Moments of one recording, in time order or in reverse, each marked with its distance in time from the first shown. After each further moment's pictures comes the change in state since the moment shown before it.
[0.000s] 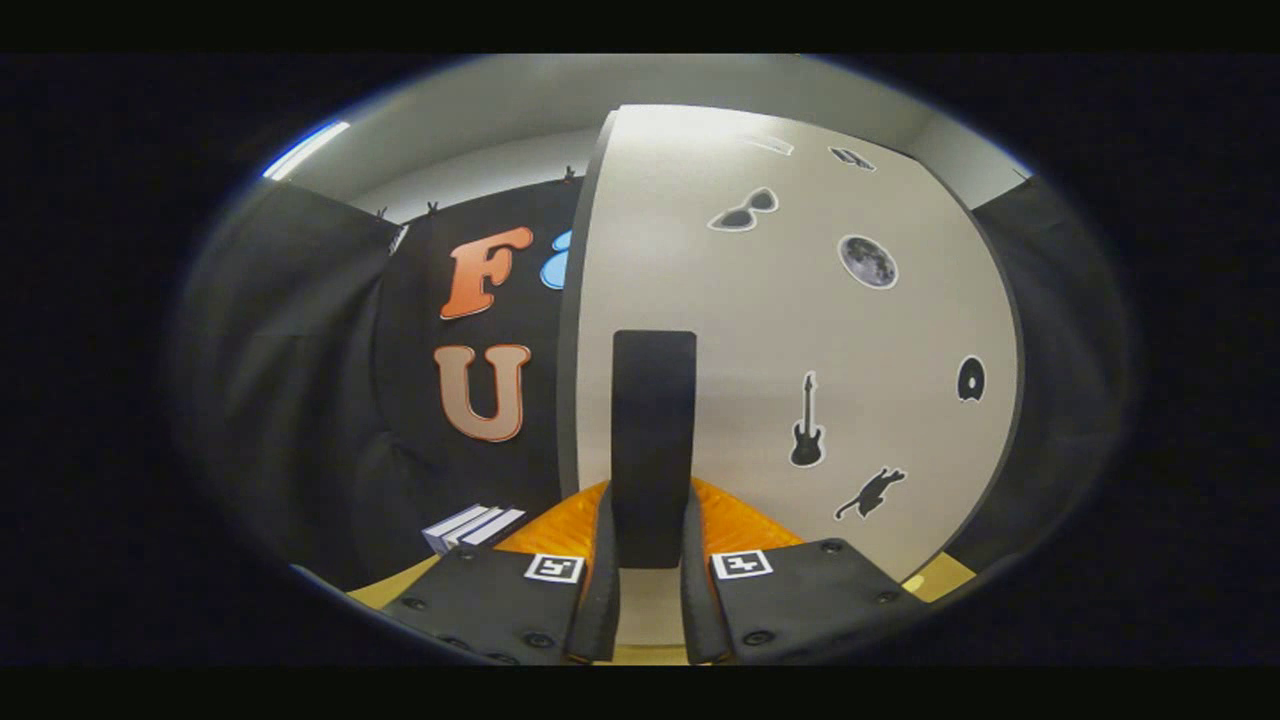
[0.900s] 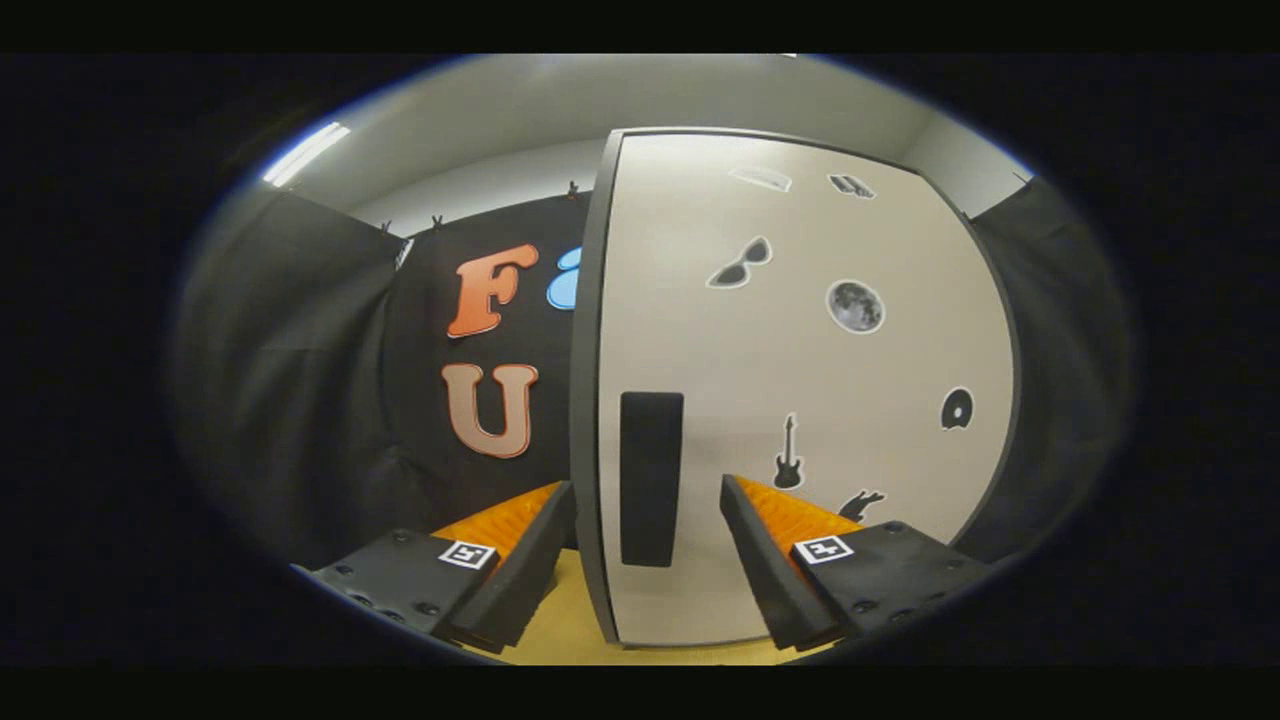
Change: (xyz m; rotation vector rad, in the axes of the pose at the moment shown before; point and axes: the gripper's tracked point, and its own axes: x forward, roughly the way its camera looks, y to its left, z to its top) arm -0.002 0.005 0.020 0.013 -0.029 0.002
